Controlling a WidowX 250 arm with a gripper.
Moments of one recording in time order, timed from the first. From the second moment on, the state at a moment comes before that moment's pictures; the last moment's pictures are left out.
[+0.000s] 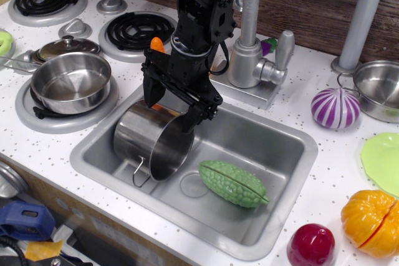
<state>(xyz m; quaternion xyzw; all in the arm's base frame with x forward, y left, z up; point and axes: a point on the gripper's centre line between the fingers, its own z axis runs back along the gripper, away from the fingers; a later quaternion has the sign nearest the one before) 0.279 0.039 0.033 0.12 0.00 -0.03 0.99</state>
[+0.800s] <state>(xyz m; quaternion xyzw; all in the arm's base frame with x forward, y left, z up) 0.278 0.034 0.018 0.27 0.01 -0.05 0.96</state>
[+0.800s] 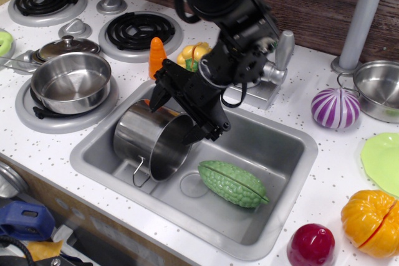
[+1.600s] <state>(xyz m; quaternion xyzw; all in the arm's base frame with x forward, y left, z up) 0.278 0.076 -0.002 0.37 0.00 -0.08 0.93</state>
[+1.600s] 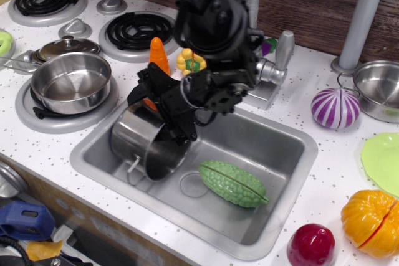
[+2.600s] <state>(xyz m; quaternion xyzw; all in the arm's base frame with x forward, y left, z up) 0.263 0.104 -0.009 0.21 -0.01 -0.07 0.98</state>
